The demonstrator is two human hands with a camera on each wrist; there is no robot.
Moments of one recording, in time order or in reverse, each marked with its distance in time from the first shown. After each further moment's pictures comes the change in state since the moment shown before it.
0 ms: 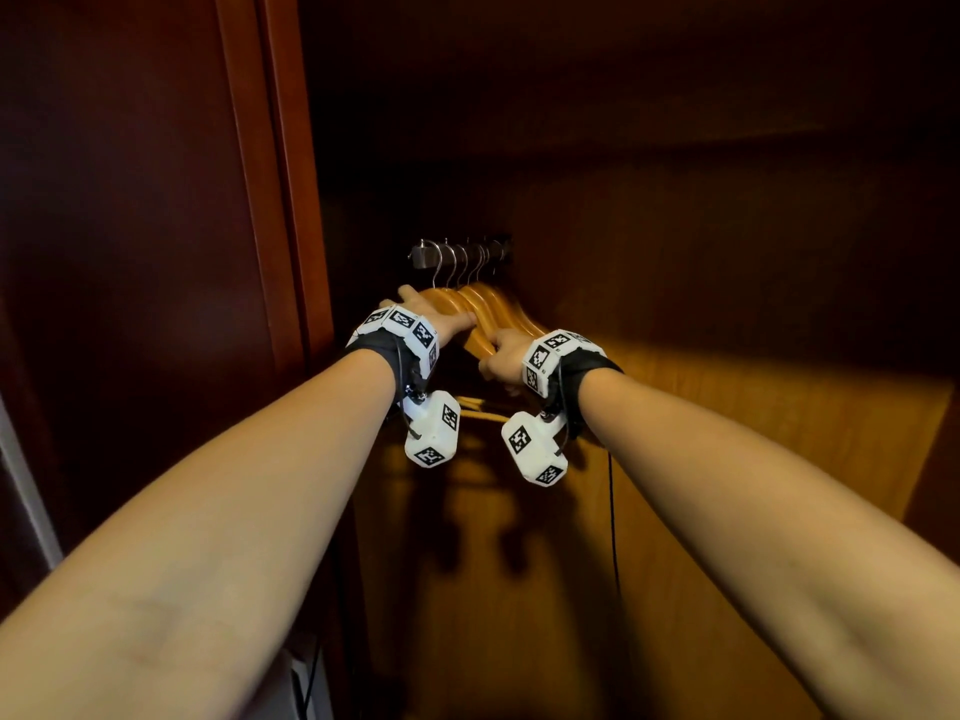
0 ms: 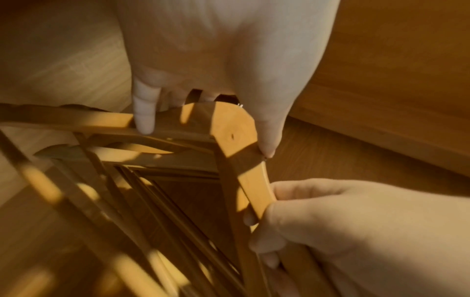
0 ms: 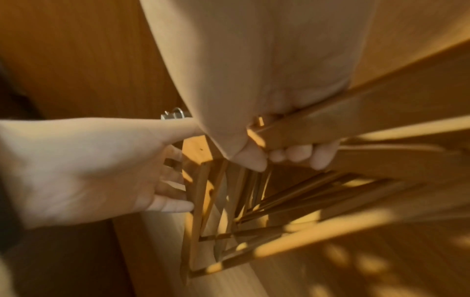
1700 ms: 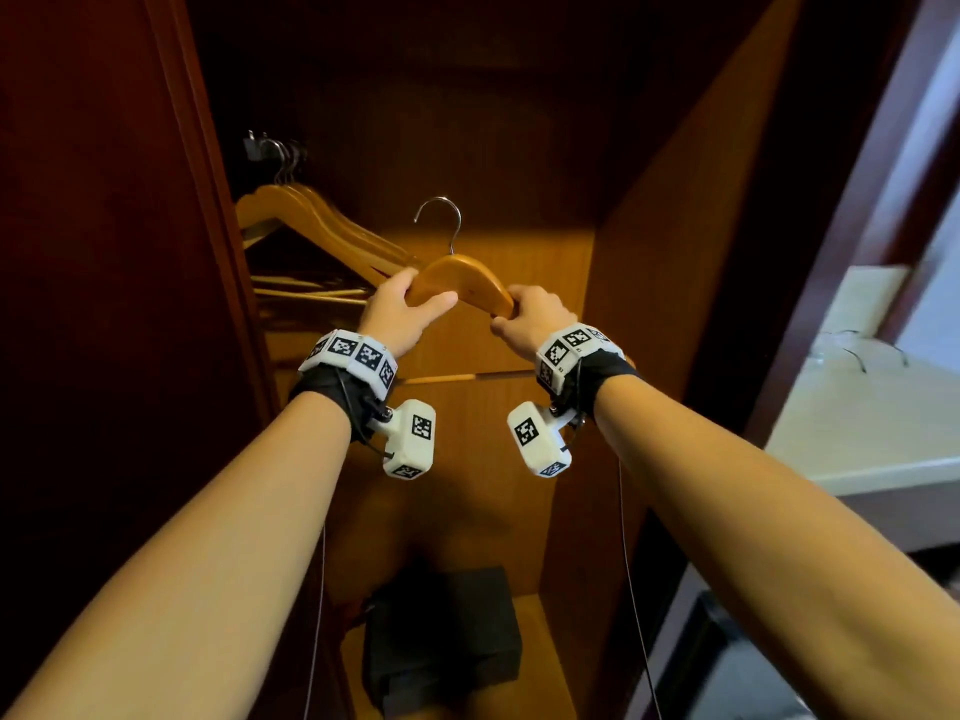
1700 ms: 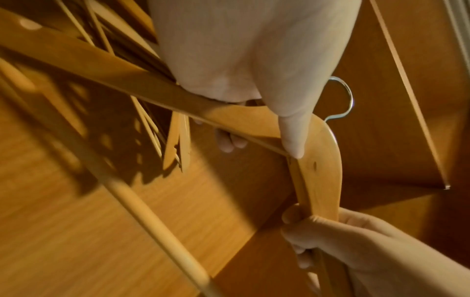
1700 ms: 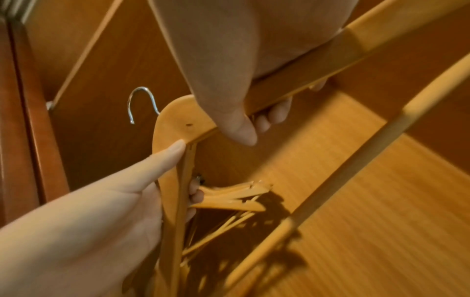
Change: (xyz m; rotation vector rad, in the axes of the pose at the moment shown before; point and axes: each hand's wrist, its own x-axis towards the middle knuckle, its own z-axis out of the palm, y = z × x) left_hand -0.185 -0.076 0.010 -0.735 -0.621 0.750; right_hand -0.295 0.014 0.044 -0.184 0.585 0.448
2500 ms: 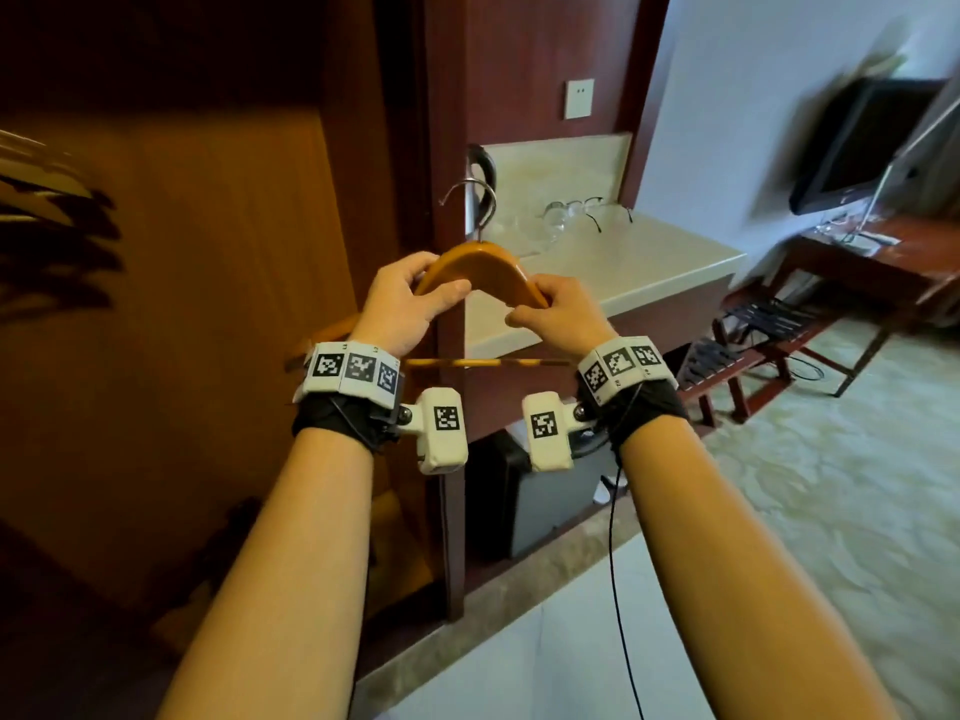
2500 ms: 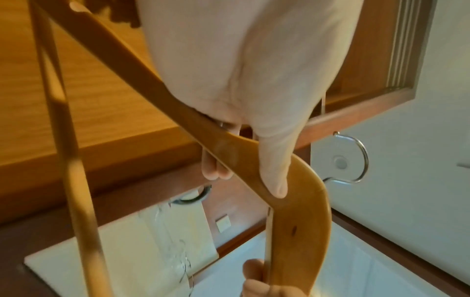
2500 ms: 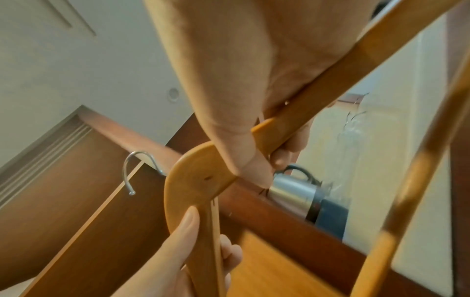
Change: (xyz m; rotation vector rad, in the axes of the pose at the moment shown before) left_hand -0.153 0.145 0.311 -0.314 -0.363 0.117; right_hand -0.228 0.303 -0.163 0.187 0.141 0.286
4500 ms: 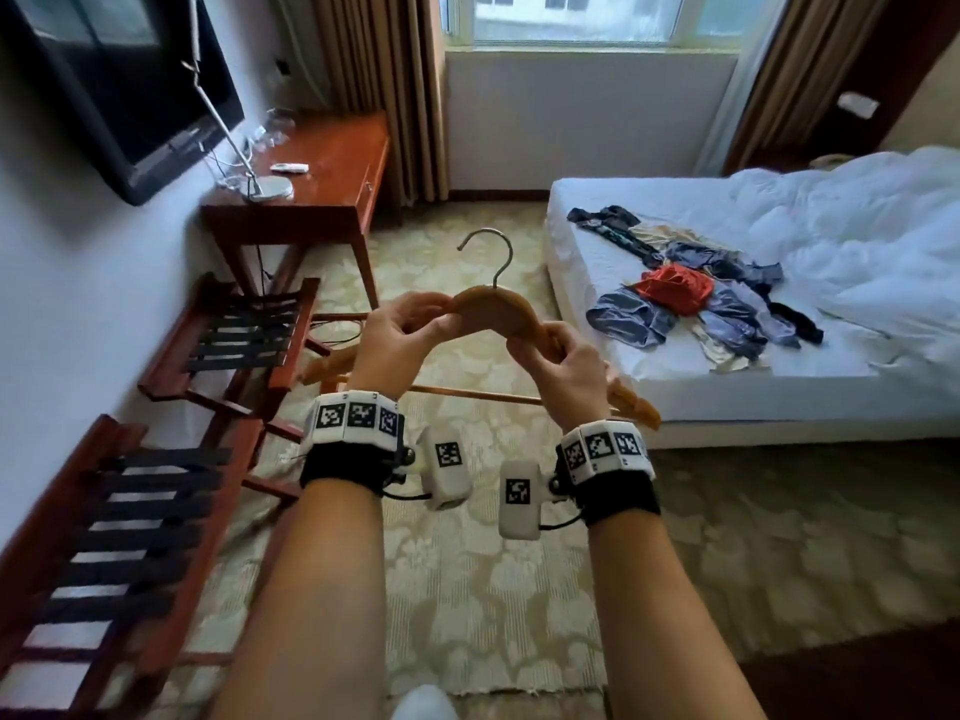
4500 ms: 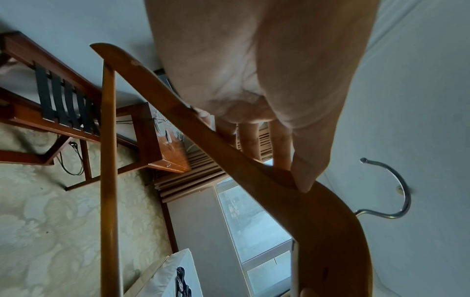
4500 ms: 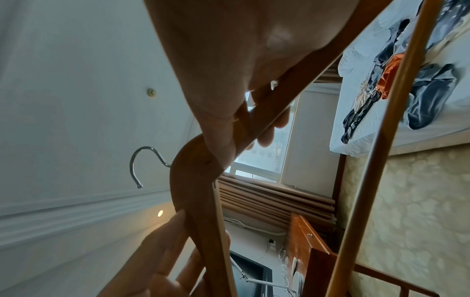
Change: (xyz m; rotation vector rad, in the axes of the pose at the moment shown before) left_hand 0.333 0.156 1.240 -0.459 -0.978 0.082; right_hand 0.014 0.855 -0.759 -0.031 1.140 0.719
